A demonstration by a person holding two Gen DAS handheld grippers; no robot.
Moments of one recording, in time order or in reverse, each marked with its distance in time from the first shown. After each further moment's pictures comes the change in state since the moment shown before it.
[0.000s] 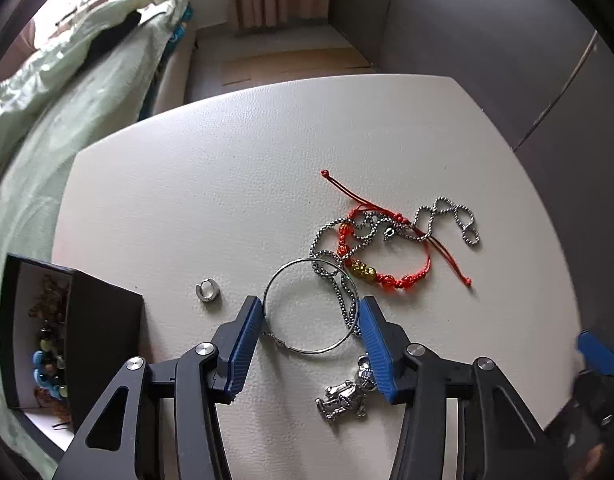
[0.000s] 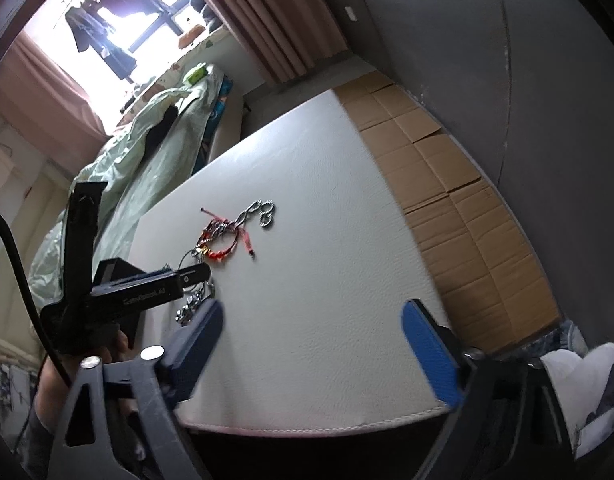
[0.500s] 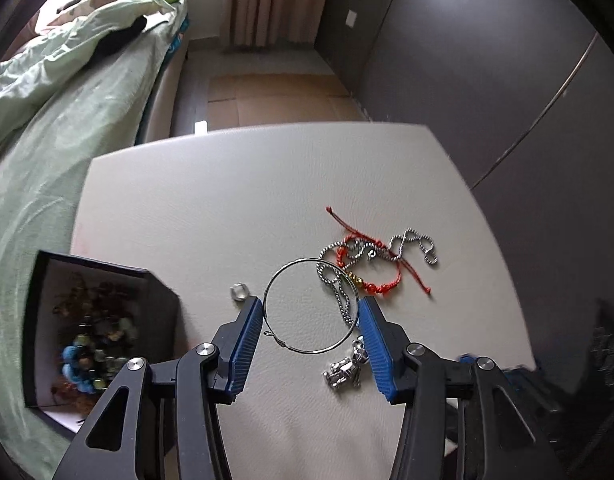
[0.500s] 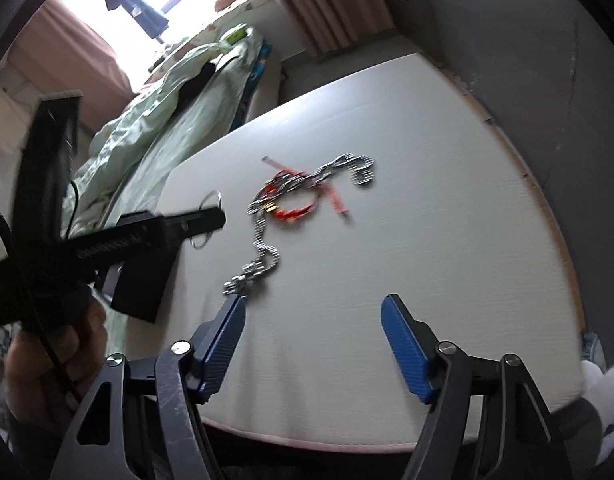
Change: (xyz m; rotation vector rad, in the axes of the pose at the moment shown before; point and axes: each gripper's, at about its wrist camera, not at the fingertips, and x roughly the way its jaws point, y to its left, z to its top) left arm -0.055 0.036 0.000 -0.046 -0.096 -0.143; right arm 0.041 0.067 -0.015 -0.105 0.102 0.078
